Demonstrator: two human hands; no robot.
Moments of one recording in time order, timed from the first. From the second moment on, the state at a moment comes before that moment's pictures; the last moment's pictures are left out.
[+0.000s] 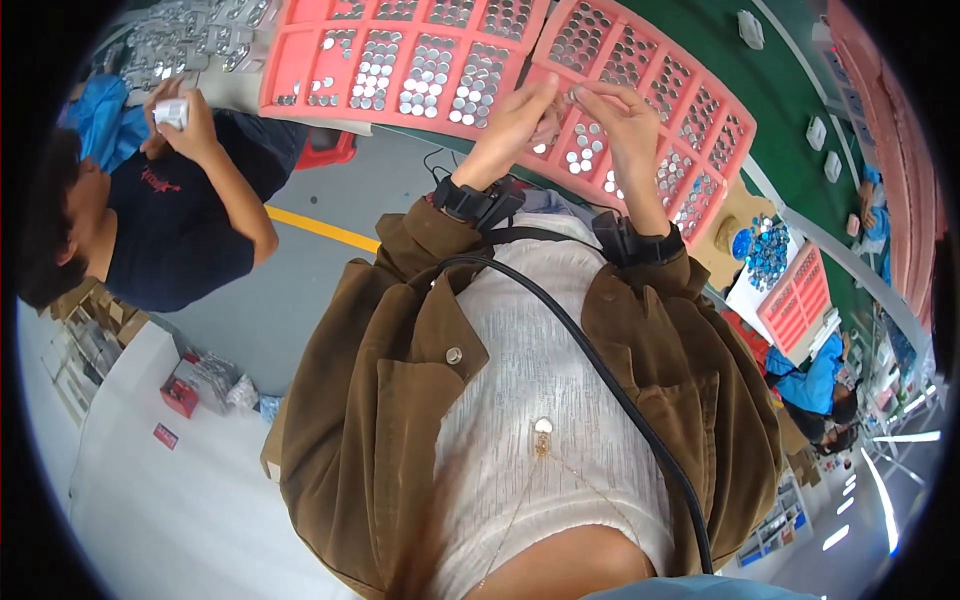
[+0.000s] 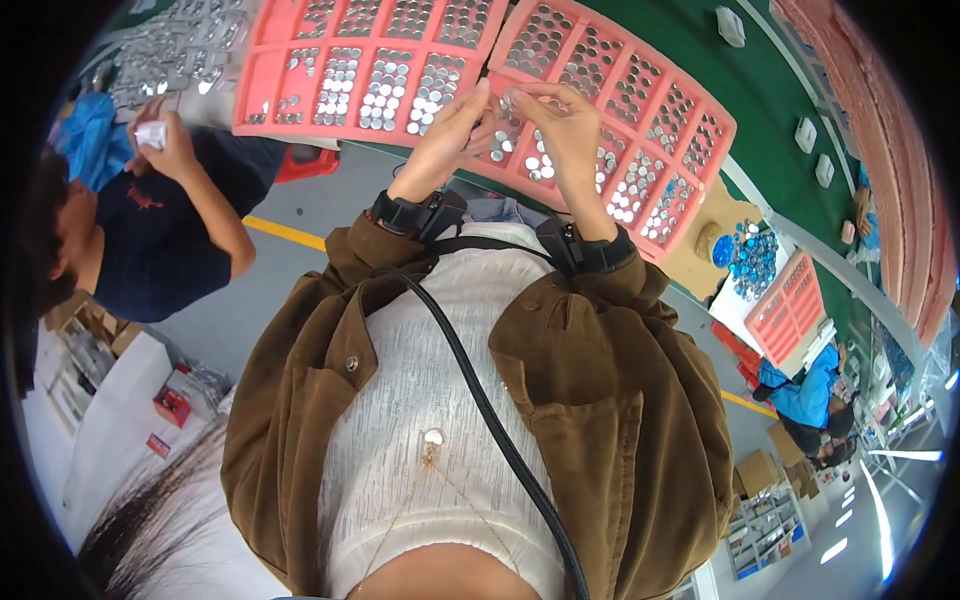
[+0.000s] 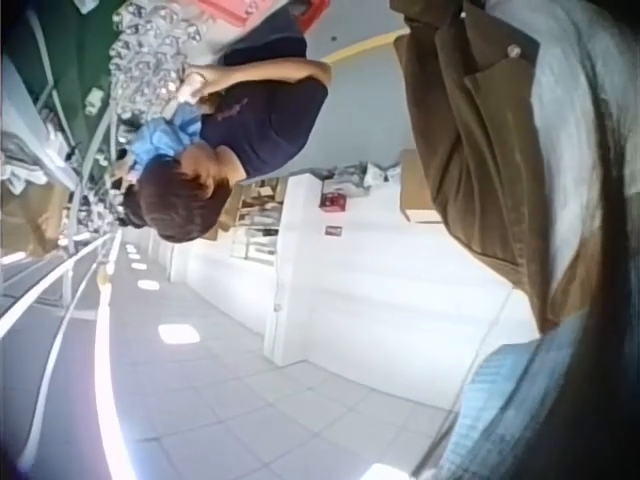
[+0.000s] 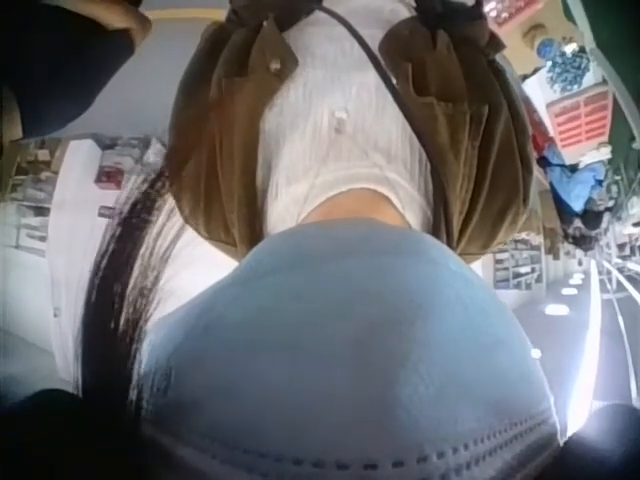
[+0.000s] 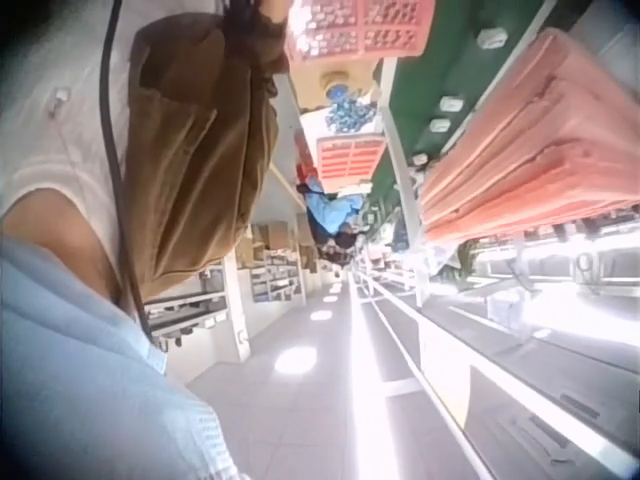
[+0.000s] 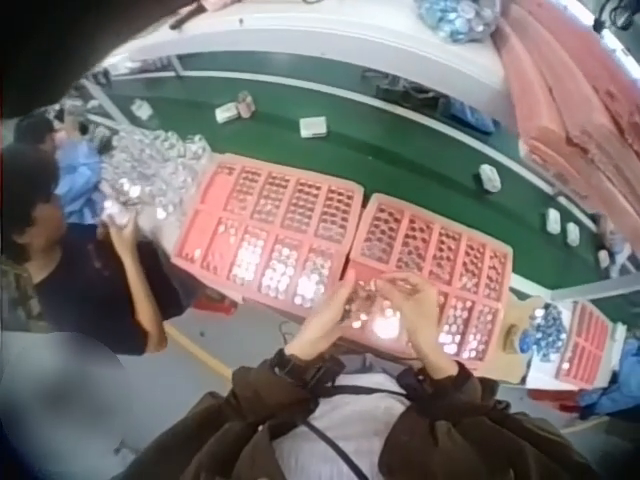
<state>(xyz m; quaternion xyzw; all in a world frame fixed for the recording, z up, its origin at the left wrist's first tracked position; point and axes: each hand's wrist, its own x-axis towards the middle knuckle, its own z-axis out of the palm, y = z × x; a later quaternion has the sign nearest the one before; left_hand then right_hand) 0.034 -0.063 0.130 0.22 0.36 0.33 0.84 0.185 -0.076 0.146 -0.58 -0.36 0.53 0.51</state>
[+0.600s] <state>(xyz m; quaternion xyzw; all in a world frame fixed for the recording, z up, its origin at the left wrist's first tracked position) 0.036 -0.049 0.100 0.46 0.40 0.33 0.71 0.175 -0.069 0.129 -0.61 -0.33 0.54 0.48</state>
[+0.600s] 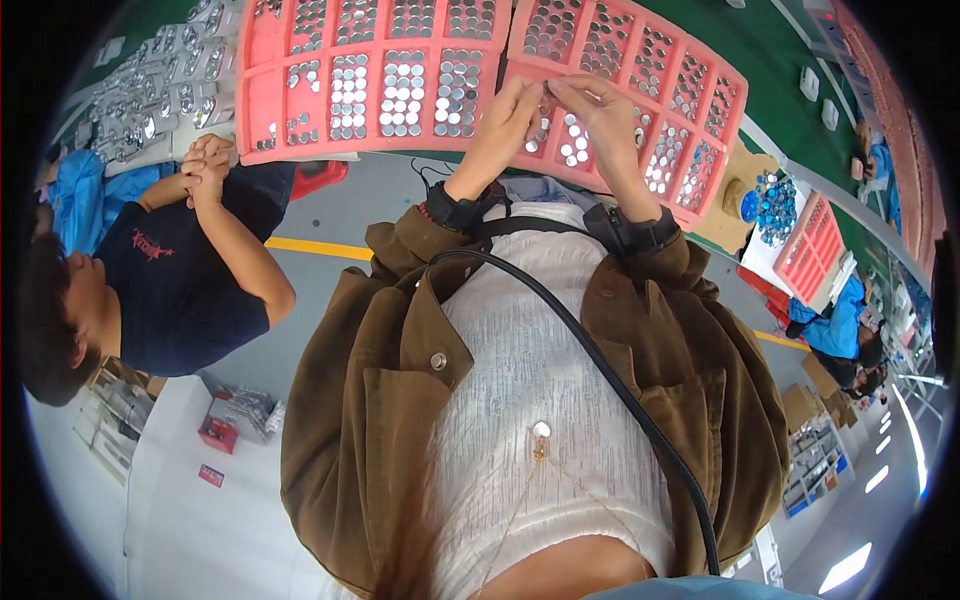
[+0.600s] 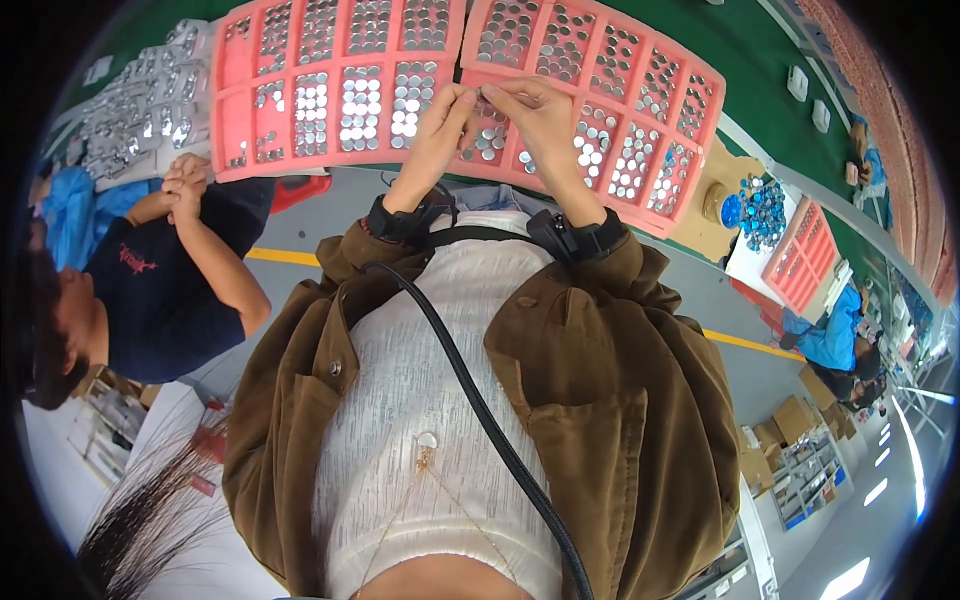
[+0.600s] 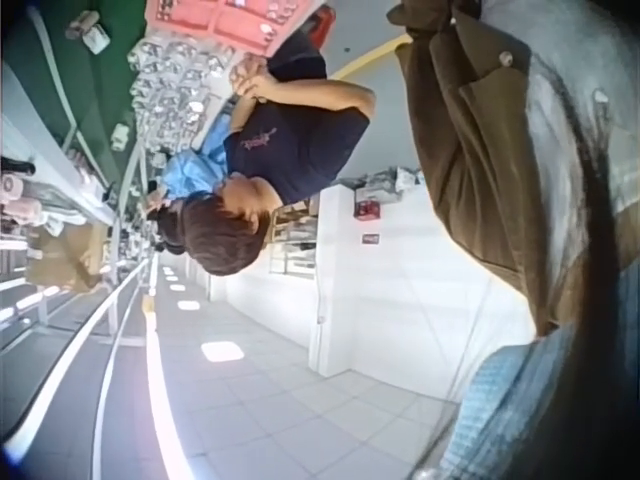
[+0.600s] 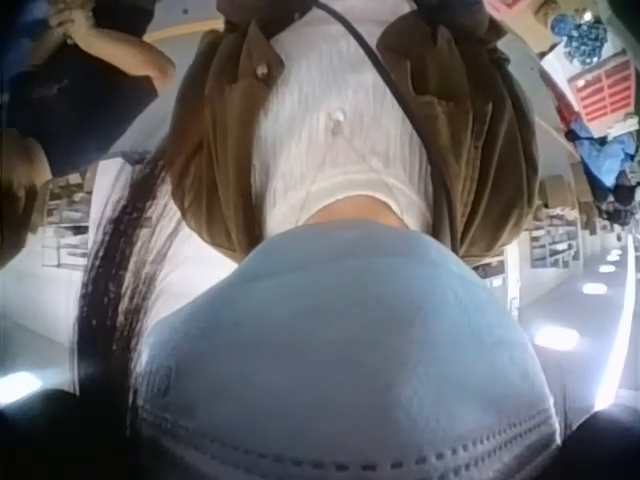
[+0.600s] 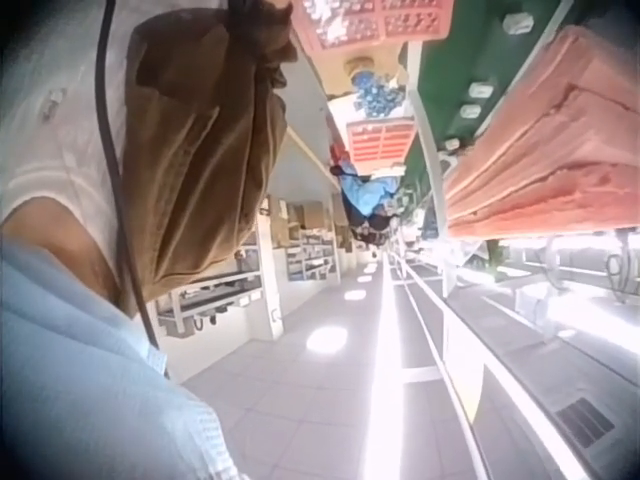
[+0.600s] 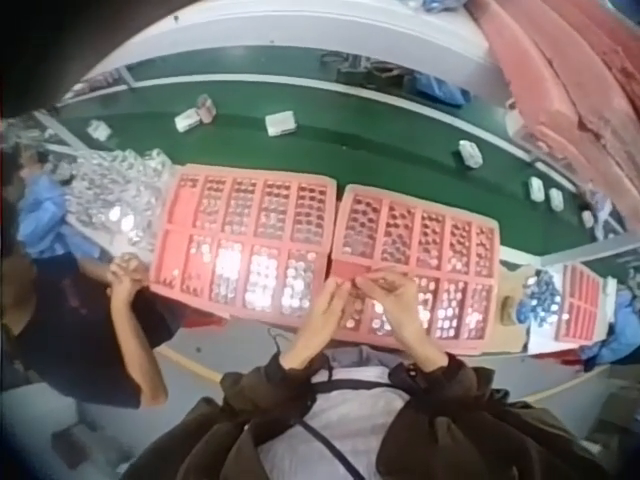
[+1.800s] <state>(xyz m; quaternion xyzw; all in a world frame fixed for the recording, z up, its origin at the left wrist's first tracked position) 0.000 -0.028 0.045 0.26 0.52 0.31 0.76 0.180 -0.044 0.024 -0.60 -0.78 0.09 0.16</state>
